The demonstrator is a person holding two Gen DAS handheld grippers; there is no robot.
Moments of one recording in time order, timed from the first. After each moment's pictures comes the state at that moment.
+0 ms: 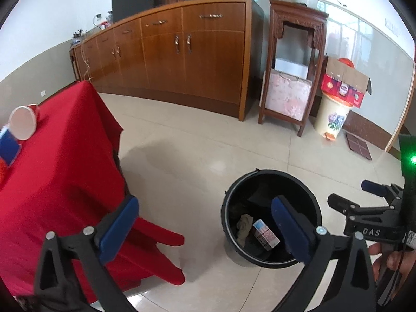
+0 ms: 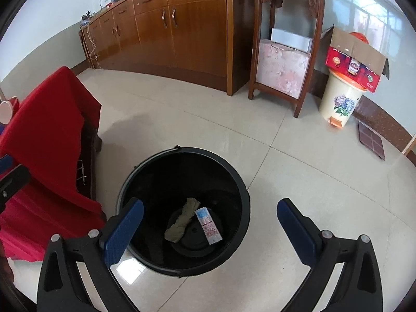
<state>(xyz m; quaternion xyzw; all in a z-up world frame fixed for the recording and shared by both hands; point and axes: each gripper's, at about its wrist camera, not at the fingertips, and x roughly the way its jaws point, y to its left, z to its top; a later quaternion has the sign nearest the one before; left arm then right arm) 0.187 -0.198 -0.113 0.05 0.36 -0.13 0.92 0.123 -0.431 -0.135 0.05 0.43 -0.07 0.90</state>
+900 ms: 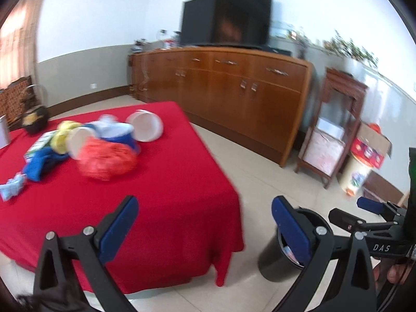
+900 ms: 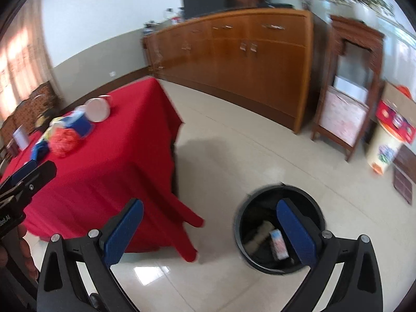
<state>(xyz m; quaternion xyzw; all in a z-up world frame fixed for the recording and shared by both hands) 0.127 -0.028 -0.047 -0.05 0.27 -0.01 0.96 0.095 -0.246 -0.027 0.02 0.36 0.09 0.93</state>
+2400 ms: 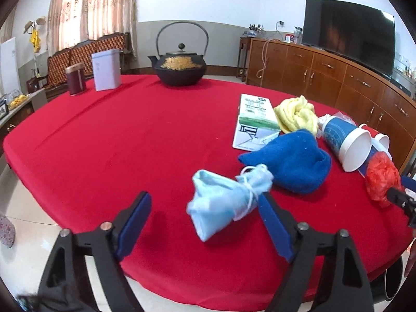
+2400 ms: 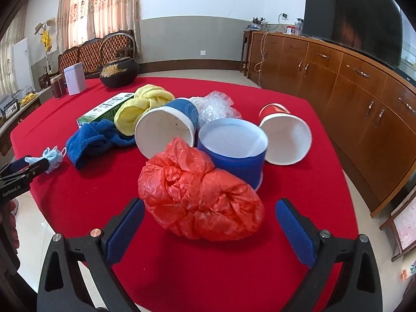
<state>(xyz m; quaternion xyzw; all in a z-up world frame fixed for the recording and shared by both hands) 0.135 0.317 -0.117 -0.12 0.31 0.22 0.92 0.212 0.103 -0.048 -0.13 0.33 0.28 0.89</state>
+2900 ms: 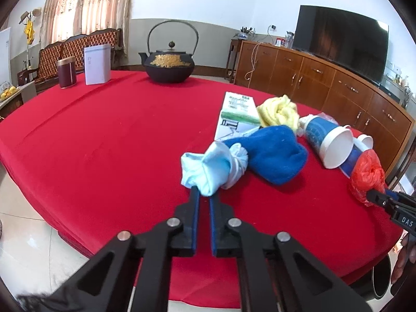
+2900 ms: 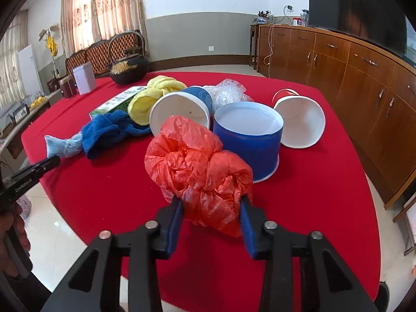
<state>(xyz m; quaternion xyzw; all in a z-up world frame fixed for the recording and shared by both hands) 0.119 0.305 -0.113 -0.15 0.29 0.19 0.93 0.201 0.096 -0.057 -0.10 0.34 0.31 0.88</state>
